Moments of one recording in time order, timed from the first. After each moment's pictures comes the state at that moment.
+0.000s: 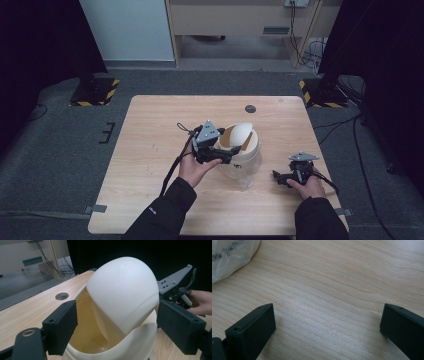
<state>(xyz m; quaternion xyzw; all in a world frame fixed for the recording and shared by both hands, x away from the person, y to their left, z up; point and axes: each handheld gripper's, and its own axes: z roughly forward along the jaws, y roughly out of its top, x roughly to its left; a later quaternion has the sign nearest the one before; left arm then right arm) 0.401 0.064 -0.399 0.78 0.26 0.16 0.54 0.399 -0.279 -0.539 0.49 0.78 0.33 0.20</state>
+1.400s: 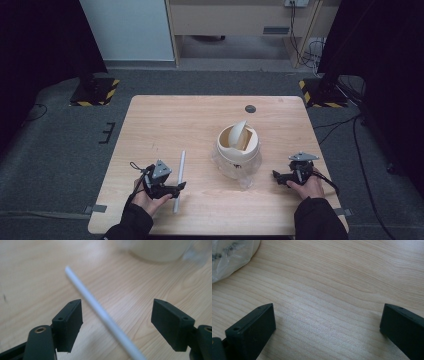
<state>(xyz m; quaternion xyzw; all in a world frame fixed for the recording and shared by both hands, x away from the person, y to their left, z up) 0.333 0.196 -0.491 0.83 0.40 0.16 0.36 0.399 -0.279 -0.539 0.49 0.78 0.32 0.20</state>
